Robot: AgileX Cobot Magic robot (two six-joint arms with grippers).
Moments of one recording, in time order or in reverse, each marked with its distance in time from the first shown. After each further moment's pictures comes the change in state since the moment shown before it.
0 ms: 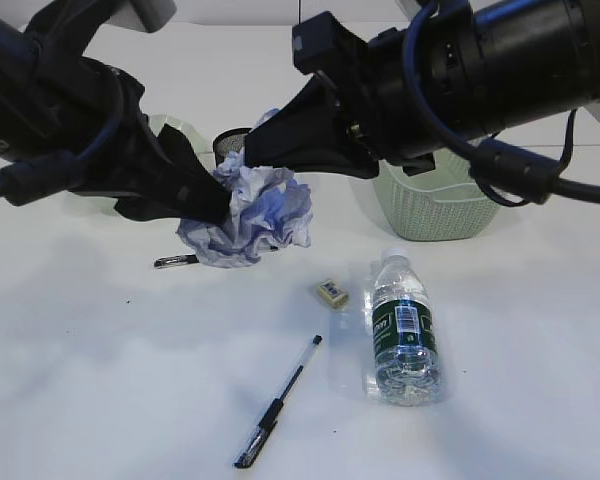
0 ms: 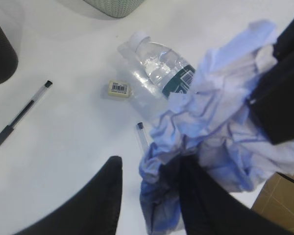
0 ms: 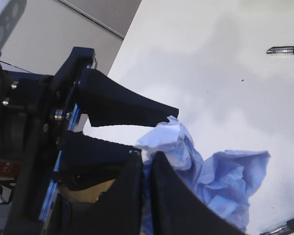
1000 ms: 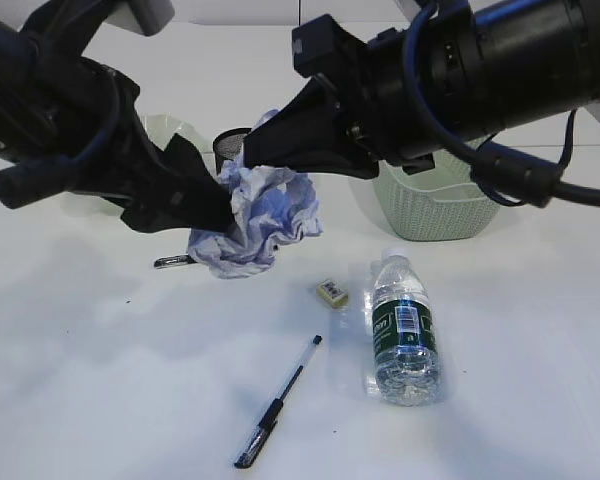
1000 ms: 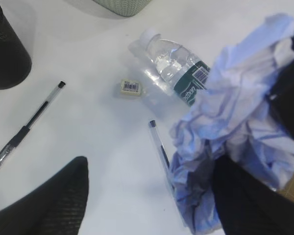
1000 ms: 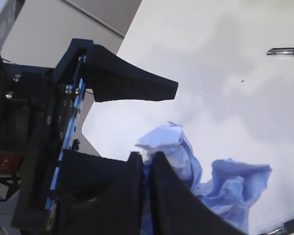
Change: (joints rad) left arm 0.000 0.000 0.000 0.052 -0.006 0.000; right arm 0.000 0.000 0.000 0.000 0.002 -0.017
